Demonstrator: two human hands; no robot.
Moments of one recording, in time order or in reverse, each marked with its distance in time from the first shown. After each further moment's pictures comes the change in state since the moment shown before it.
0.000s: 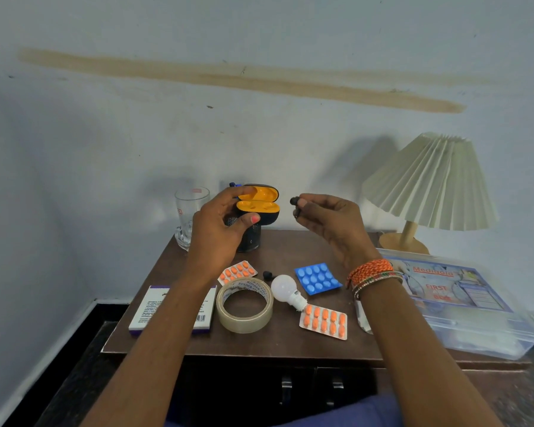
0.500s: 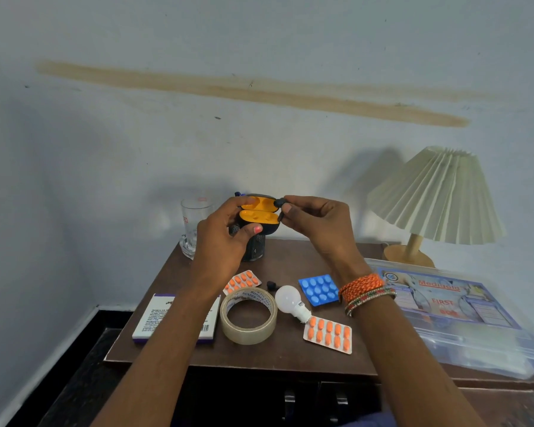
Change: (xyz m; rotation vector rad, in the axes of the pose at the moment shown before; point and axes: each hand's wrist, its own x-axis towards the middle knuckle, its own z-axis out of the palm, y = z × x) left_hand -0.001 -0.001 -0.001 0.071 0.048 -0.010; right_hand -0.010 -0.004 0.028 -0.161 -0.091 -0.236
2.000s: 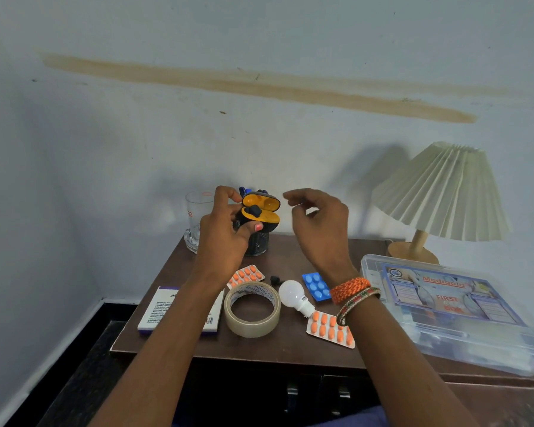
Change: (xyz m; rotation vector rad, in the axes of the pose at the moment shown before) left_hand -0.001 -0.001 -0.002 0.046 0.036 0.030; right_hand -0.011 0.002 0.017 -0.531 0.171 -0.329
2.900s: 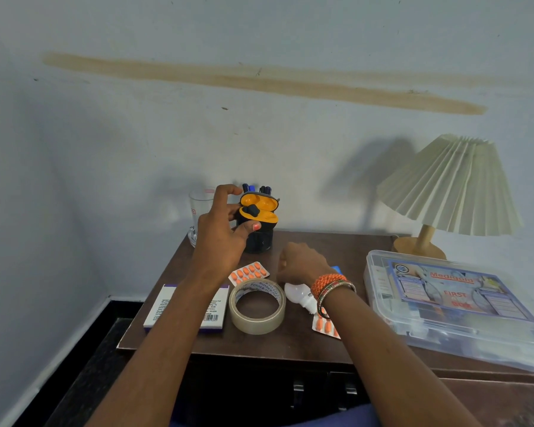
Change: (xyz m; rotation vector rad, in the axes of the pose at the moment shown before) left_hand -0.002 -0.004 -0.005 0.046 -0.028 -0.040; right_hand -0.013 0.062 0.043 -0.717 -0.878 0.357
